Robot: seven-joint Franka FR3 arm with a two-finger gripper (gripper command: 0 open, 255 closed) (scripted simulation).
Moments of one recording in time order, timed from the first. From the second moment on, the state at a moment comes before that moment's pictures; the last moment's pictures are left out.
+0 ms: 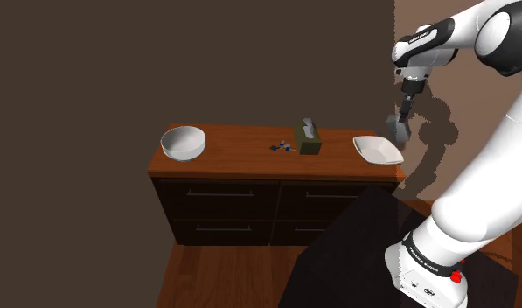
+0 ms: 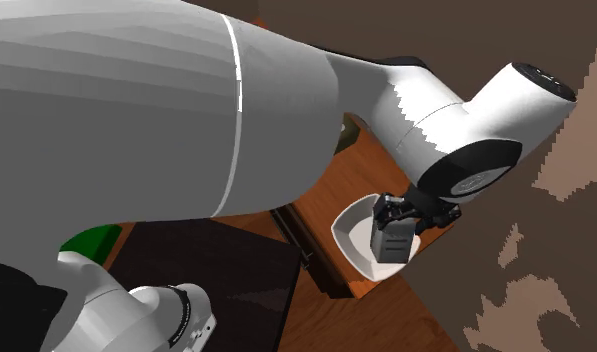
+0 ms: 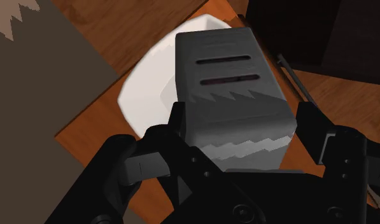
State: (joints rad) arm -0.33 0.16 -0.60 -1.96 -0.05 1.91 -1.12
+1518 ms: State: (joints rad) arm -0.36 0.30 -0.58 -2.06 0.03 2.13 -1.16
